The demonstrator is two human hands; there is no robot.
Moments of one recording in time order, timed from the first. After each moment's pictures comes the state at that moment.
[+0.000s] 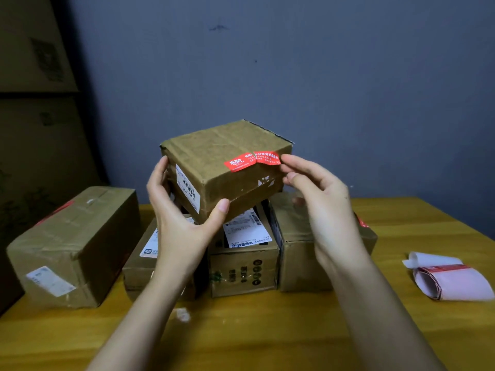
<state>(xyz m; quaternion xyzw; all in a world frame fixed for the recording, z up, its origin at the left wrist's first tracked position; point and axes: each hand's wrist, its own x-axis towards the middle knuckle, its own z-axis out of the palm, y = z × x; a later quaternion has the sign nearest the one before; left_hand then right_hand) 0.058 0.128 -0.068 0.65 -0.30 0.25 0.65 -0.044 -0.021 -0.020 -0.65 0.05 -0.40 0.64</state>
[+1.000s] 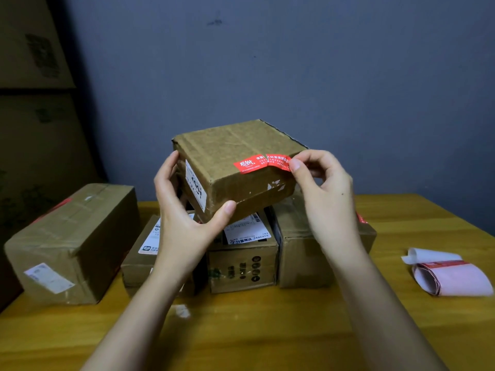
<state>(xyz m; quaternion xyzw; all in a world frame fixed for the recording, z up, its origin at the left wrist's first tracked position) 0.060 0.126 -0.070 0.65 -0.35 0.24 0.64 -0.038 -0.030 -0.024 -0.72 0.06 -0.49 0.49</state>
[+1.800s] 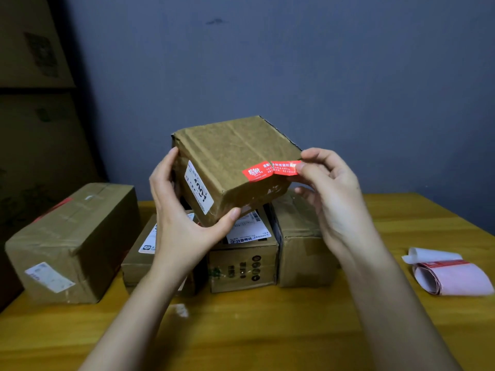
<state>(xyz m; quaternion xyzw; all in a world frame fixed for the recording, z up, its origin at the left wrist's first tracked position) 0.056 0.131 -0.066 0.67 -0.36 0.29 0.58 -0.045 -0.034 -0.015 -0.61 0.03 -0.38 0.69</state>
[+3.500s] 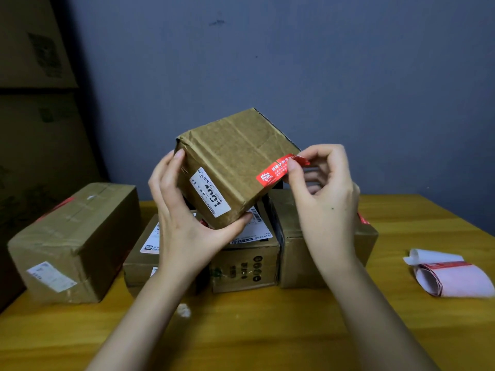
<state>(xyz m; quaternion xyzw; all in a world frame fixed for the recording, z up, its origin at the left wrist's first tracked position) 0.055 0.127 -0.068 0.67 -0.36 0.39 0.51 -0.041 -0.016 -0.028 -0.72 0.04 -0.60 0.35</state>
